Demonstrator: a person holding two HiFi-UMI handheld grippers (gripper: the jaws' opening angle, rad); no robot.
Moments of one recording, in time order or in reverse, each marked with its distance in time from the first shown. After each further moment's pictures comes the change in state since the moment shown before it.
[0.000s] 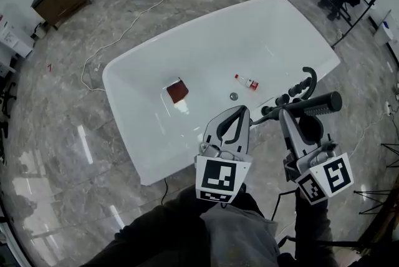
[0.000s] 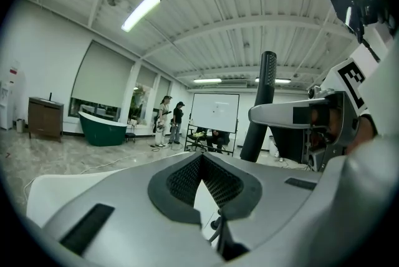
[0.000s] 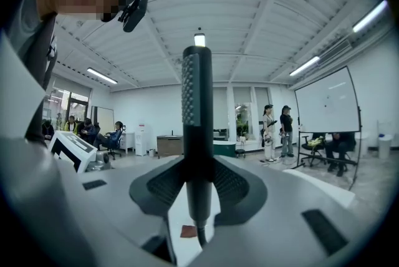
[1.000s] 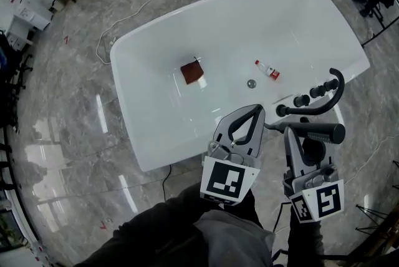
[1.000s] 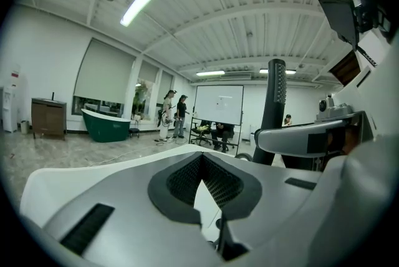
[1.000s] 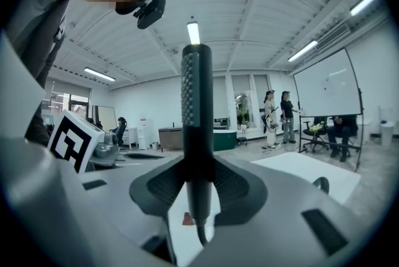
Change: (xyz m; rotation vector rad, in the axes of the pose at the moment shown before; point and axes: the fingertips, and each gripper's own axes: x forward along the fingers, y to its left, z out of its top) left arm 0.067 -0.004 -0.047 -0.004 0.050 0.036; right arm 0.018 -0.047 -0.089 0.051 0.087 0.028
